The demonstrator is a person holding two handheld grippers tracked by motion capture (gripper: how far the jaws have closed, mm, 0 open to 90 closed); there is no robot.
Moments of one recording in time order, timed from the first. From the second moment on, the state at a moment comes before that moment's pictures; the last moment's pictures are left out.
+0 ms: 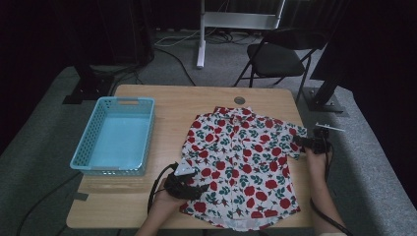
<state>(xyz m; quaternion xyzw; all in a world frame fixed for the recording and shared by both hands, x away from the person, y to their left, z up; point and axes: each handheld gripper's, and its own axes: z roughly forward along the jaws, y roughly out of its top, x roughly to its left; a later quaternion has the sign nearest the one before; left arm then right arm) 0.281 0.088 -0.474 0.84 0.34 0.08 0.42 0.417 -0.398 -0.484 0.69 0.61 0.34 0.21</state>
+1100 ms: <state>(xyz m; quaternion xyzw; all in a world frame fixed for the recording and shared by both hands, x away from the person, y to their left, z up) 0.371 0.067 -0.438 0.82 0.36 0.15 0.42 0.229 -0.357 -0.484 0.61 0.63 0.42 0.26</state>
